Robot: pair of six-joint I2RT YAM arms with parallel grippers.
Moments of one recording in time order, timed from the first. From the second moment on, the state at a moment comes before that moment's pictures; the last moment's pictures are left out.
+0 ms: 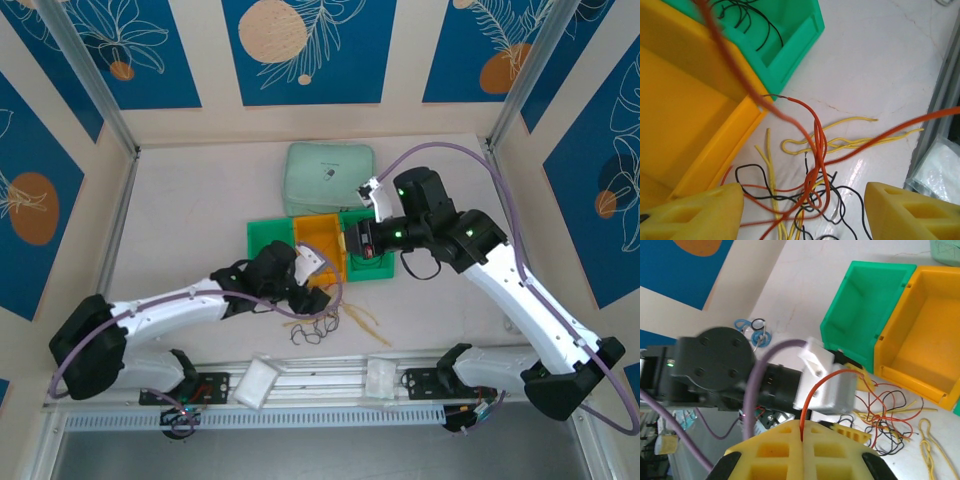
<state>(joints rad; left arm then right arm) -0.92 1.32 0.74 -0.15 0.22 -0.13 0.63 1.15 1.36 -0.91 -0.50 0.46</state>
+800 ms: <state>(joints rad) -0.95 1.56 0.70 0.10 0.19 -0.15 0.22 0.94 1.46 -0.90 -0.68 0.52</state>
